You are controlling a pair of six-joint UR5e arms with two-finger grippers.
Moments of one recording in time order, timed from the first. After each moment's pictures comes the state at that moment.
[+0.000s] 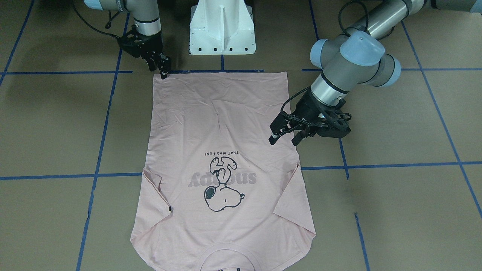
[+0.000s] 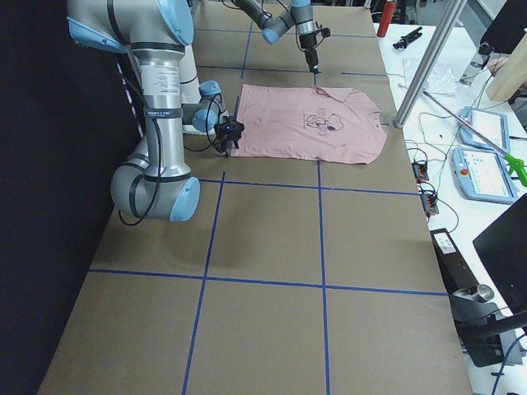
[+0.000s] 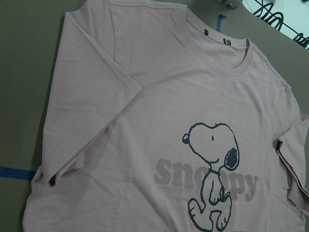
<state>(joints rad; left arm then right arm) -0.77 -2.09 -1.57 -2.29 -1.98 -1.46 0.10 -1.44 2.07 -1.50 1.43 2.23</state>
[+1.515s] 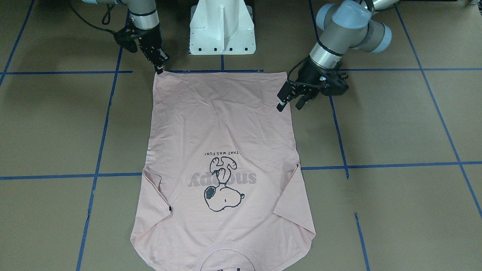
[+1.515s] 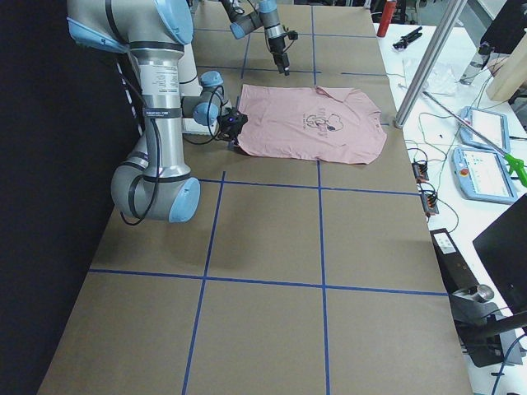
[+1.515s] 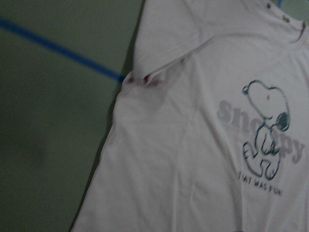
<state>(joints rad) -0.46 -1.79 -1.93 -2.15 -1.68 -1.80 0.13 -1.44 2.15 -1.50 1.44 2.22</state>
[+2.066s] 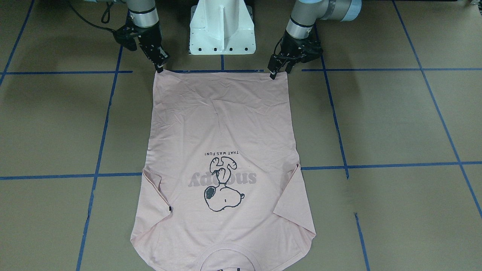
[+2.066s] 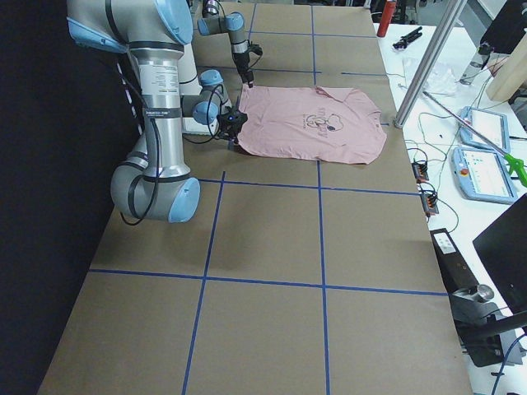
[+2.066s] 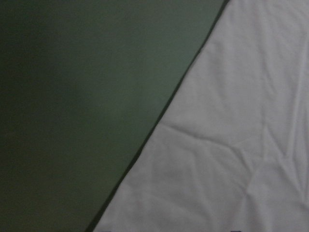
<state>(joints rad) -0.16 -1.69 -2.02 -1.95 -1.51 -2.03 0.13 -1.44 2.16 -1.50 1.44 2.22</state>
